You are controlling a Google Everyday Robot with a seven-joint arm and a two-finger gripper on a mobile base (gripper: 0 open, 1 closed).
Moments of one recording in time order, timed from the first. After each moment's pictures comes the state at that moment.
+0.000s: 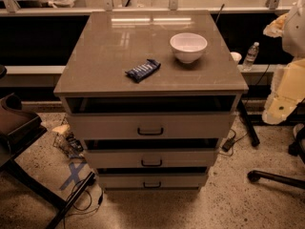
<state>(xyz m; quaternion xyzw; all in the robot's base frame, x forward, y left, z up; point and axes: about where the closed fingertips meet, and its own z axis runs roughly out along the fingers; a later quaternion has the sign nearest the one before) 0.438 -0.214 0.987 -0.60 0.78 -0.05 0.18</state>
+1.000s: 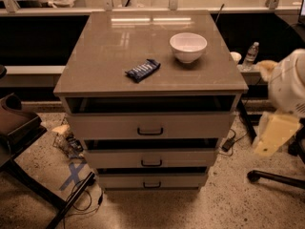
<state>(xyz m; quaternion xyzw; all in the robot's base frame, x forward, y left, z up) 0.427 -0.215 0.911 -0.61 0.76 -0.07 0.21</state>
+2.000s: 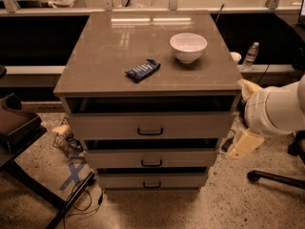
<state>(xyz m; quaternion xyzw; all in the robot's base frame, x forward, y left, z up) 0.476 -0.212 0.824 -0.60 0.74 -0.09 0.30</state>
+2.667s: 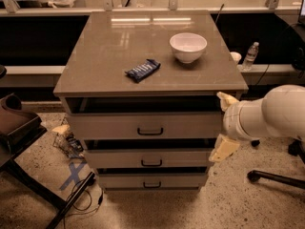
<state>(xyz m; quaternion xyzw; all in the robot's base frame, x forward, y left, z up) 0.508 -0.189 0.753 -0.62 0.72 -0.06 0.31</state>
